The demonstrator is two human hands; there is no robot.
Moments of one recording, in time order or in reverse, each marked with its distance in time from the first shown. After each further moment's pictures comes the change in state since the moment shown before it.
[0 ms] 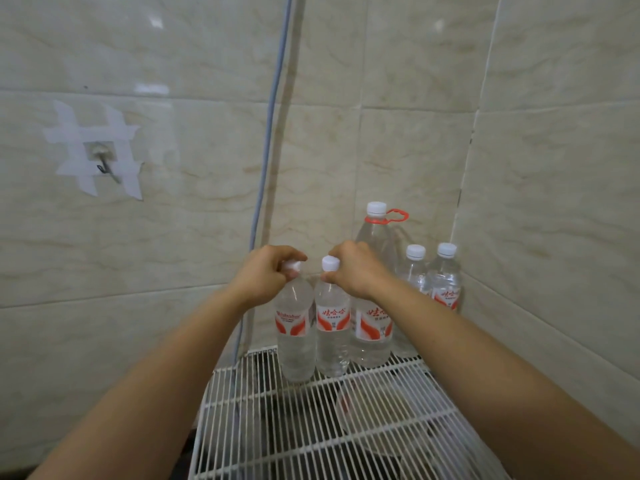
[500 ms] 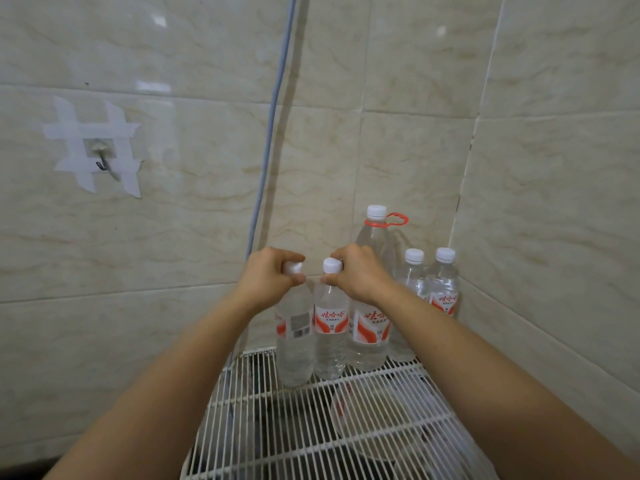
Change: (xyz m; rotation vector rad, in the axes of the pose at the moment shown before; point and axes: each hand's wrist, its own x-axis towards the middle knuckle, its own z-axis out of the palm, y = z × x) left_hand -0.001 0.008 0.011 -0.033 0.095 -0.070; right_hand 0.001 0.008 0.002 0.060 0.012 0.015
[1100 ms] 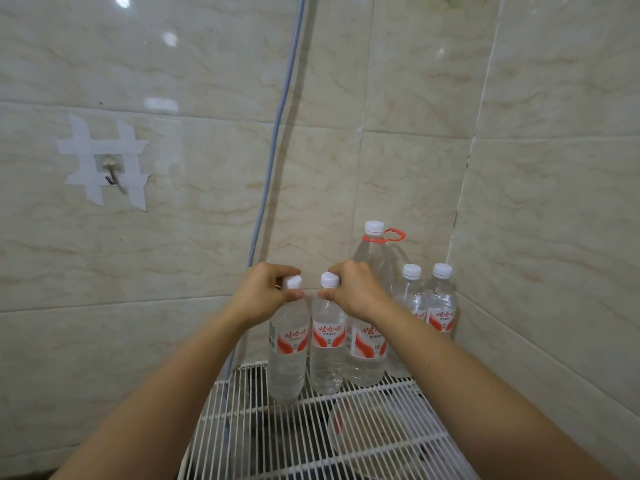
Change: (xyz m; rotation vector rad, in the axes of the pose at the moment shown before) left_hand -0.002 -0.005 -0.004 -0.051 -0.023 0.017; right_hand -0.004 -0.003 0.001 0.013 -0.001 -0.005
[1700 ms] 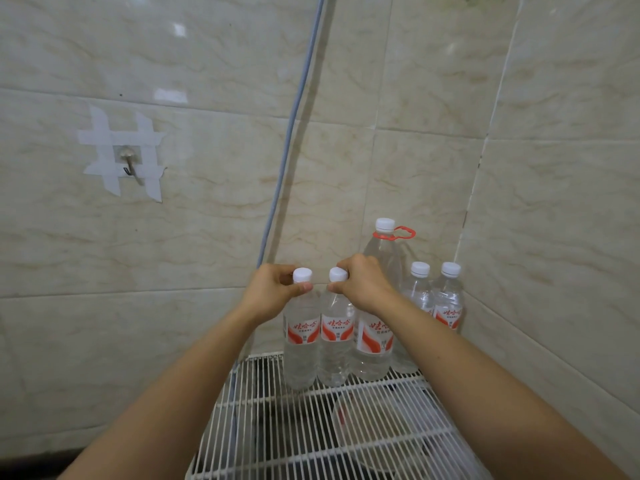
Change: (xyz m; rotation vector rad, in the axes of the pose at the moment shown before) left_hand -0.011 -0.008 0.004 -0.299 0.024 -0.083; right_hand -0.001 -0.007 0.000 0.003 0.011 0.047
